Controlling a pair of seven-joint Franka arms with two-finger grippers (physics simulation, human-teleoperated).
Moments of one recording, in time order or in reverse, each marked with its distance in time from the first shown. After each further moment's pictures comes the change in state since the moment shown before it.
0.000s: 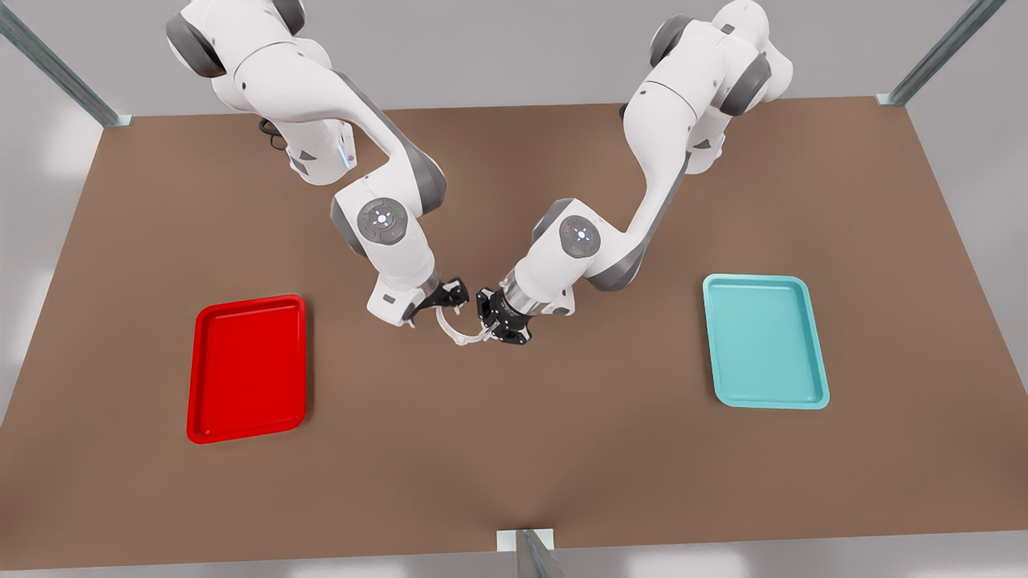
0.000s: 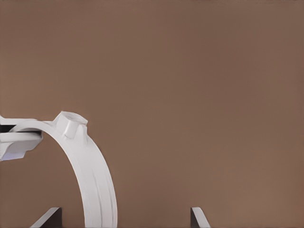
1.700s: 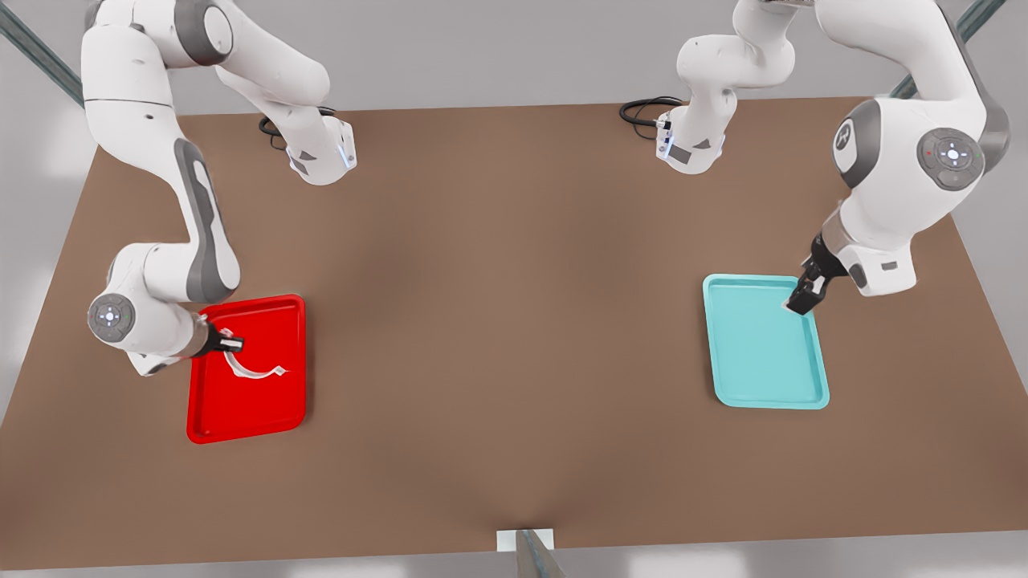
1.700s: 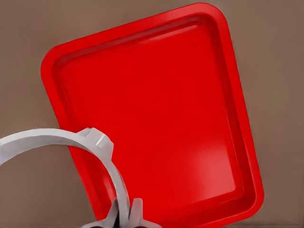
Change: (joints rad) left arm 0.582 -0.563 0.049 -0.248 0.313 -0.697 1.903; right arm -0.699 0.018 -0.004 -0.189 -0.048 -0.090 -0.243
